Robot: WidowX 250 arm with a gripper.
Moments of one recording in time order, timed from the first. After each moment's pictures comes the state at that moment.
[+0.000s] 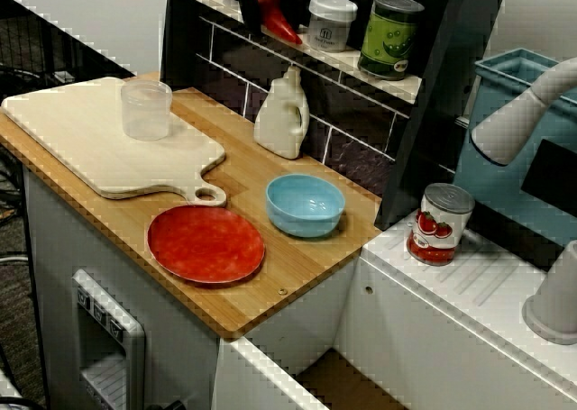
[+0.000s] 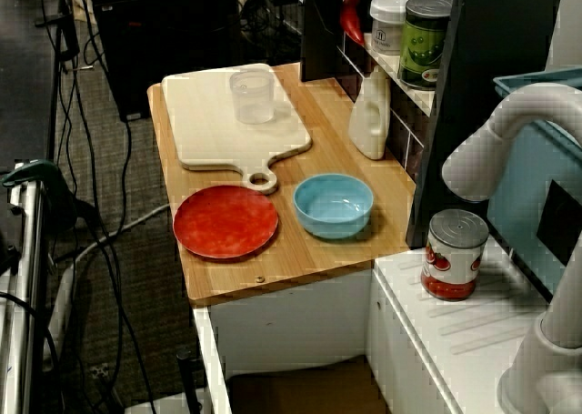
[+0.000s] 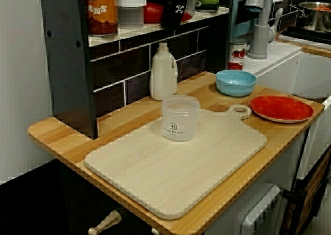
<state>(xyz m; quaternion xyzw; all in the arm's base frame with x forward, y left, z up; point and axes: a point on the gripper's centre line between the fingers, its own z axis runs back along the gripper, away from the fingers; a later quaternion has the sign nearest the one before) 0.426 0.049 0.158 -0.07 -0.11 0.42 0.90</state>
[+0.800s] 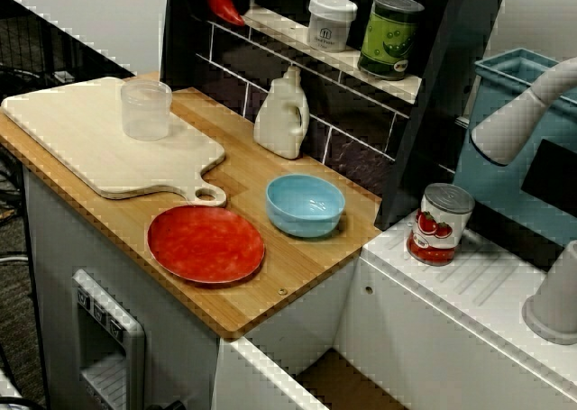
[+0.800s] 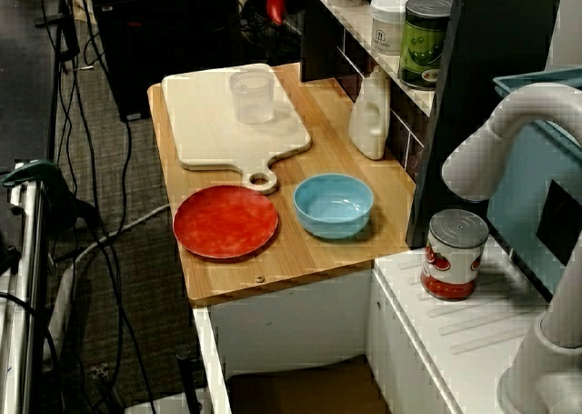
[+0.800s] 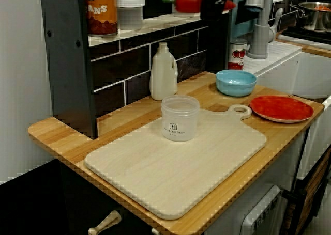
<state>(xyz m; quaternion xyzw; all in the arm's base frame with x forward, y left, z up) 0.349 0.056 0.186 -0.12 -0.09 0.37 0.92</state>
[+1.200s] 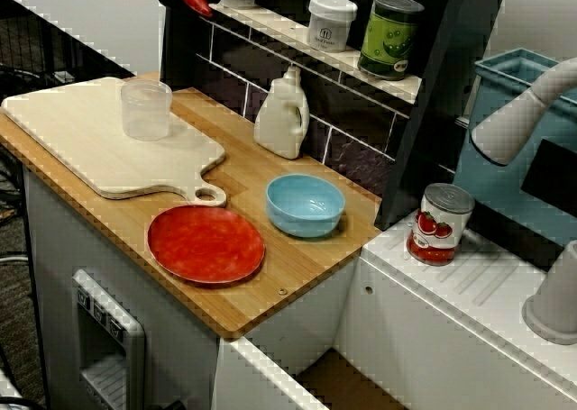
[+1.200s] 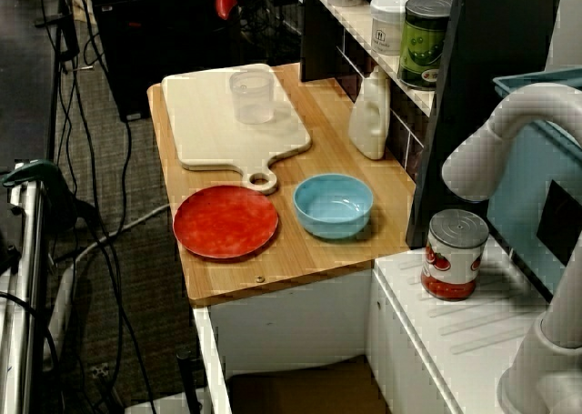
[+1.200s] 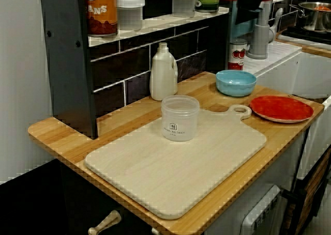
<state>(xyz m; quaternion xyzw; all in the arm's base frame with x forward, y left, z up) 0.306 0.034 0.201 -0.11 -0.11 0.31 0.94</state>
